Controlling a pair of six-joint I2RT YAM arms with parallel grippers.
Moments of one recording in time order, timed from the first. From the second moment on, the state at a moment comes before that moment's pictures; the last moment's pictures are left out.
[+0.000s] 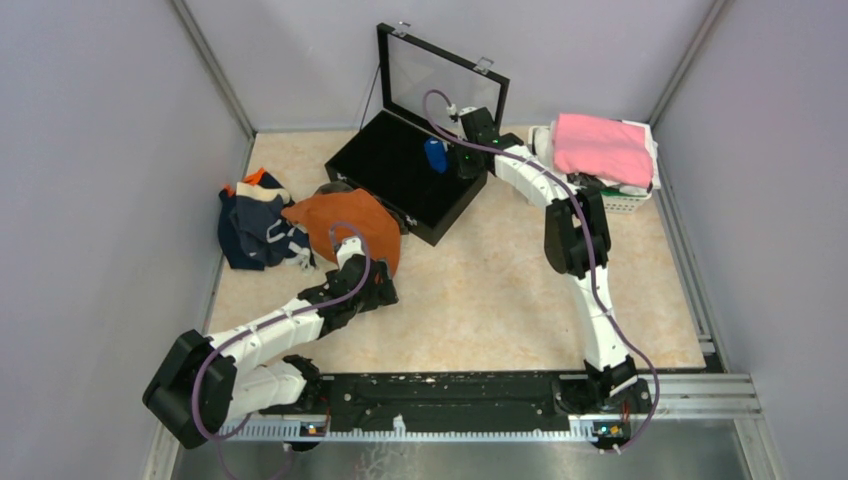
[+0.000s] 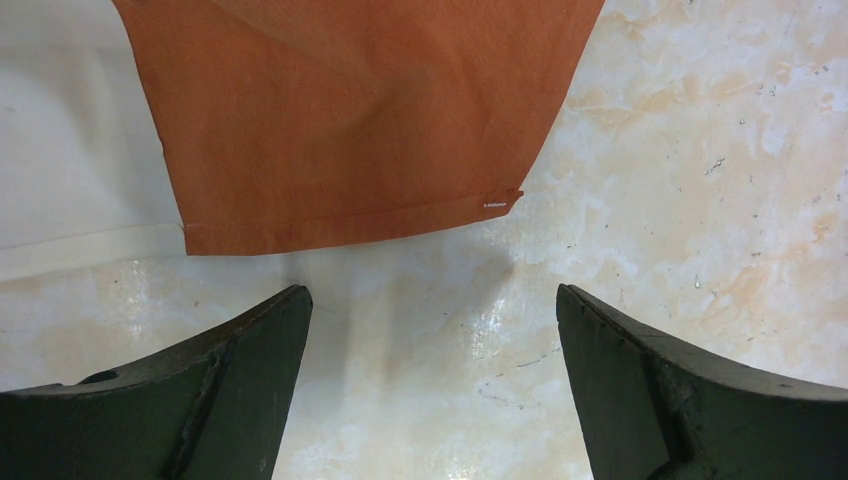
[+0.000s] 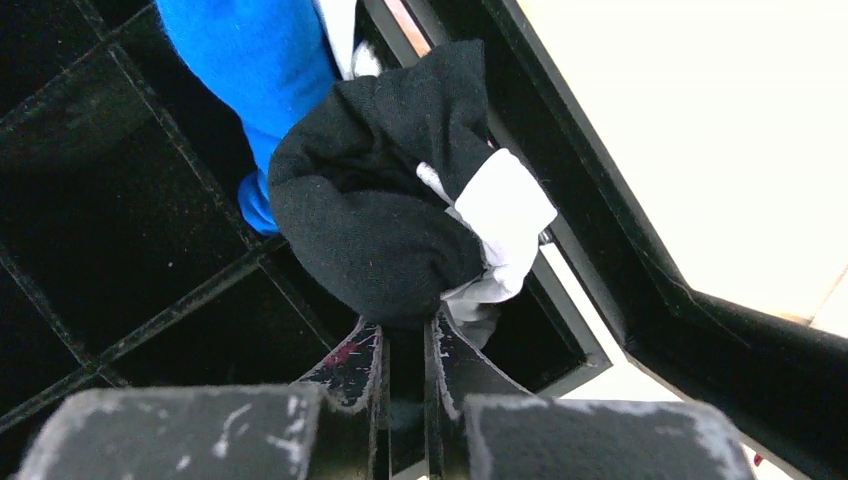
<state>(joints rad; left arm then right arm) -0.64 1.11 0.43 -0.19 -0.31 -0.76 0.47 2.36 2.10 -0.54 0.05 0.08</state>
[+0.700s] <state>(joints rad) -0.63 1.11 0.43 -0.19 -0.30 -0.75 0.47 2.41 2.18 -0.63 0.08 0.09</state>
